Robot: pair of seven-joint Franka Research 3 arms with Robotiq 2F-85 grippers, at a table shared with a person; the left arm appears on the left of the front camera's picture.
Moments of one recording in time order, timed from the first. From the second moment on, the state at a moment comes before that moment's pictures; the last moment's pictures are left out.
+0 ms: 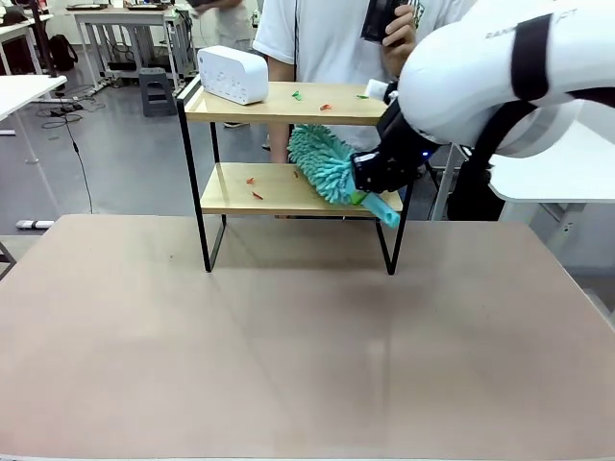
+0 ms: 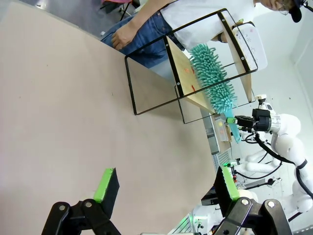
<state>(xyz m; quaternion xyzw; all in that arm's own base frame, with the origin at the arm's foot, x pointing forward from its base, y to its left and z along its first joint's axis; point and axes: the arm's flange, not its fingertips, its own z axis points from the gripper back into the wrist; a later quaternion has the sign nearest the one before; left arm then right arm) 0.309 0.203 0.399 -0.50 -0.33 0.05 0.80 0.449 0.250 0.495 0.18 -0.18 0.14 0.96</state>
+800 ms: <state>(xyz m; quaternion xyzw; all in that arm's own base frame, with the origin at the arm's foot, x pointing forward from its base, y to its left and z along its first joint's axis) 0.309 0.203 0.399 -0.50 -0.33 0.05 0.80 0.423 0.293 0.482 0.18 -0.05 0.31 0.93</state>
